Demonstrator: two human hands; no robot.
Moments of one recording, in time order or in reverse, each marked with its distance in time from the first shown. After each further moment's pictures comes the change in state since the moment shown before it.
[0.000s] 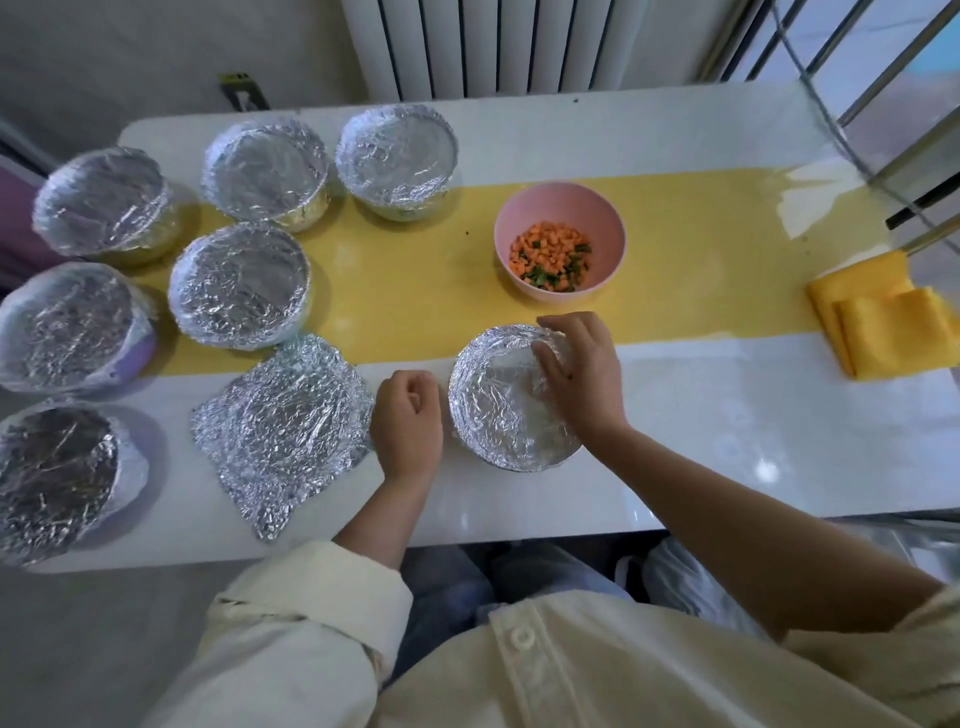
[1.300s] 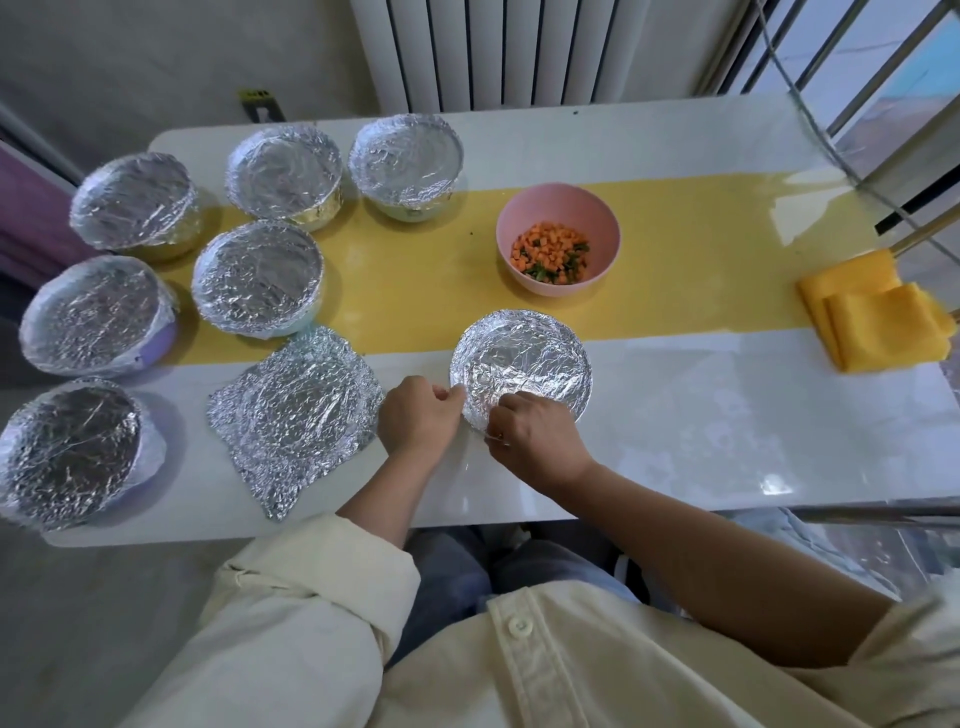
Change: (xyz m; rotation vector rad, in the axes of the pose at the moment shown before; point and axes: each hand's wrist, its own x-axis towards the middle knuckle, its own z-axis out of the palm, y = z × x) left_hand -0.016 0.026 -0.018 0.396 -0.254 -0.119; right_hand -0.067 -0.033 0.014 -0.427 -0.380 -0.380
